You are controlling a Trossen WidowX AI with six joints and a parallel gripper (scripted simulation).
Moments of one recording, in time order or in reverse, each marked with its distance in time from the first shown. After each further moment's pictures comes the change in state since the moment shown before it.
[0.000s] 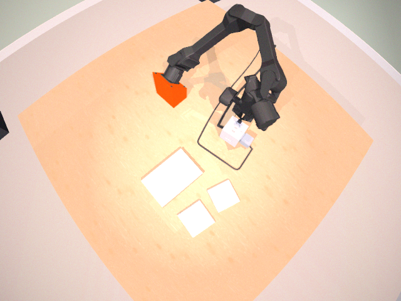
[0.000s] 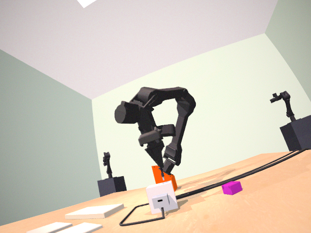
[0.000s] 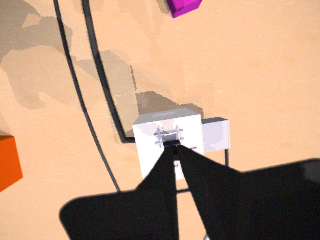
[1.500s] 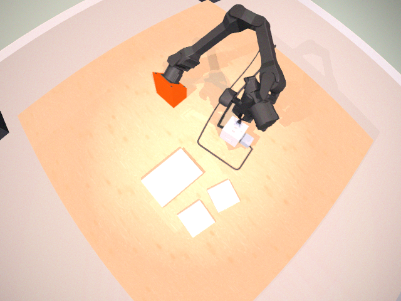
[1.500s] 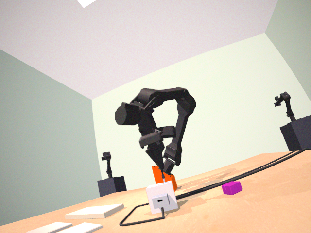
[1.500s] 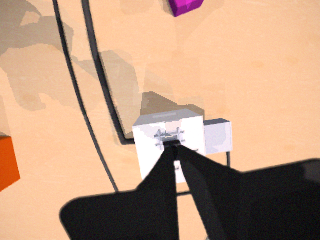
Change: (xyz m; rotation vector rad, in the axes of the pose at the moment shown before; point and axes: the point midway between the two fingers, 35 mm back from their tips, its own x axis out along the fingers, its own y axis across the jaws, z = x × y) arm 0.005 0.000 0.000 -0.006 -0.003 0.001
